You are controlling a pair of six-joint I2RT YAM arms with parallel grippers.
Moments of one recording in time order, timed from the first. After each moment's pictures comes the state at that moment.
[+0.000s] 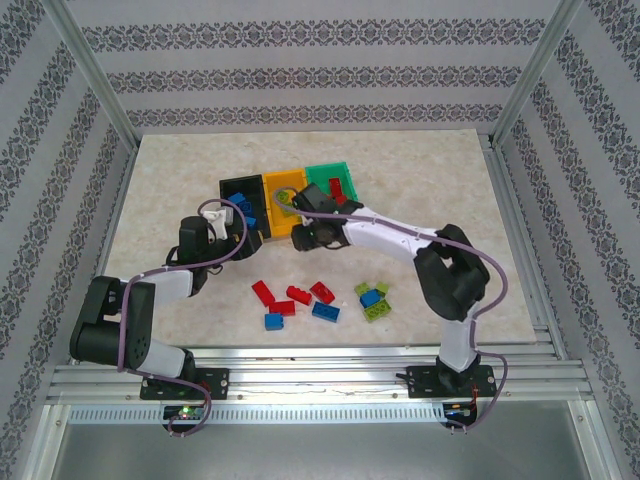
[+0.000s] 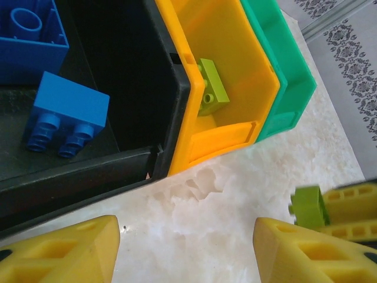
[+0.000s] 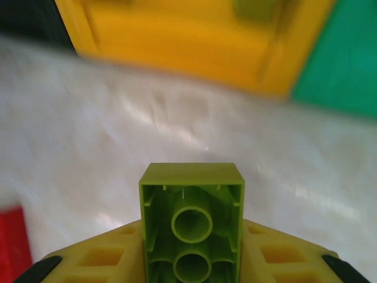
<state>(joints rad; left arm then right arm) -0.08 1.45 0.48 0.42 0.55 -0.48 0.75 1.95 1.48 -0.54 -0.02 0.39</state>
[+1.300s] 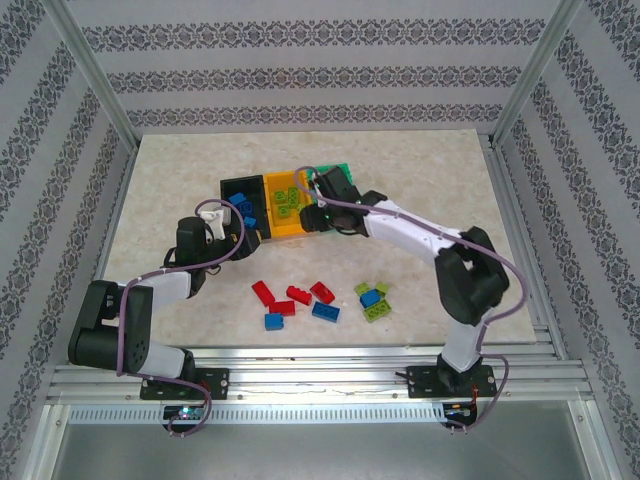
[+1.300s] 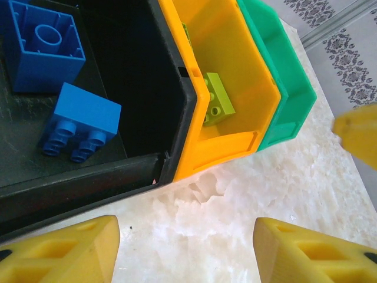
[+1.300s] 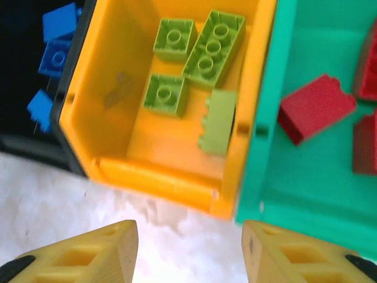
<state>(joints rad) -0.07 1.42 0.47 0.42 0.55 -0.49 0.65 1.80 1.34 -0.44 -0.05 0.37</state>
